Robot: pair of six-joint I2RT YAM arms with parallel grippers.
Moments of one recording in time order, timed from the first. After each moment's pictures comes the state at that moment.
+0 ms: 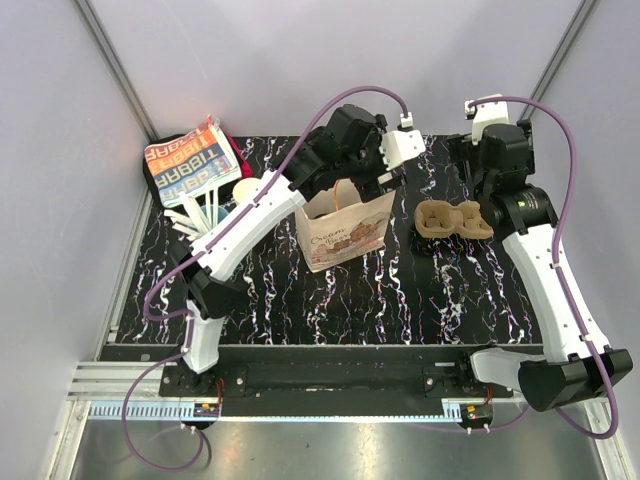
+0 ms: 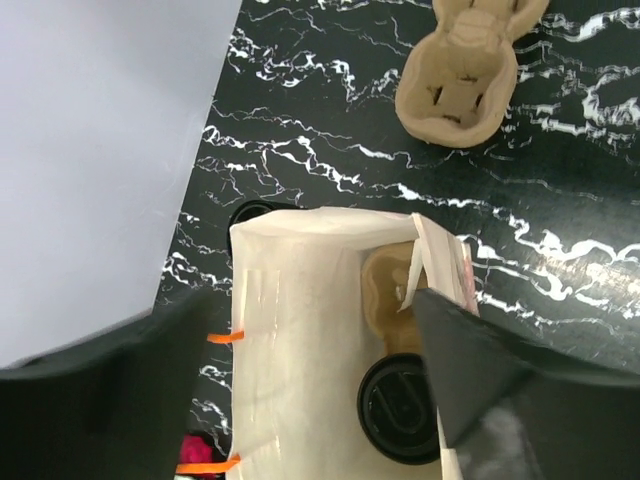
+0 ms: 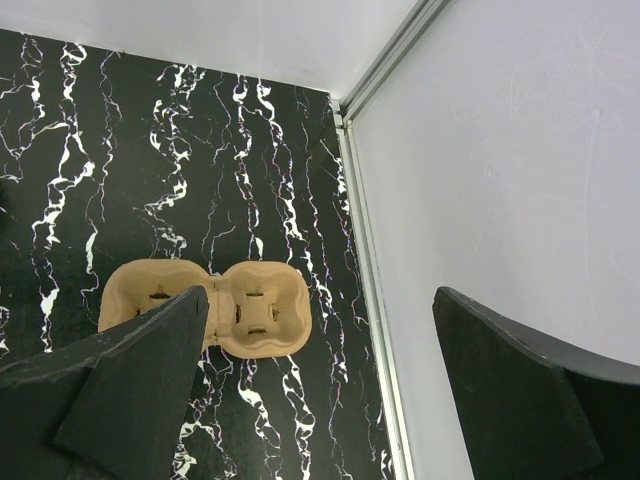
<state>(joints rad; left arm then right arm) -0.85 1.99 2.34 -0.88 0.06 0.56 0.22 1.23 1.45 -0.54 0.50 -0.29</state>
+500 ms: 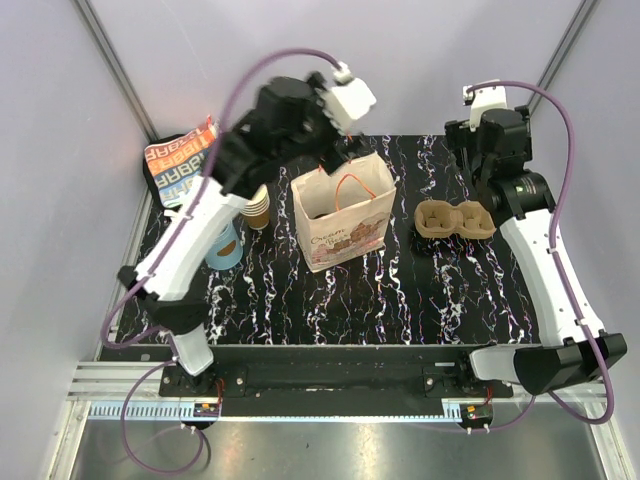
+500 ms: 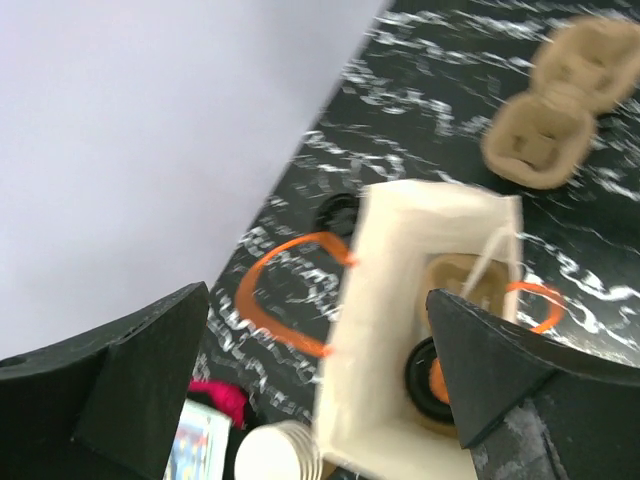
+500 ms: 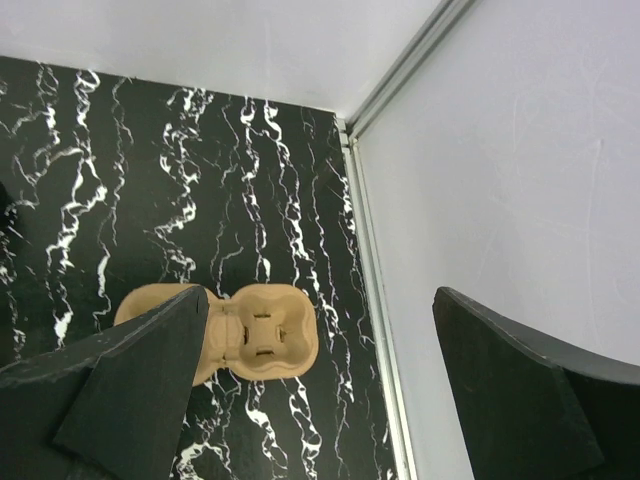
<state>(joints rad) -0.79 1.80 2.34 -0.88 -0.05 0.47 0.22 1.30 1.54 -0.55 0.49 -0.28</state>
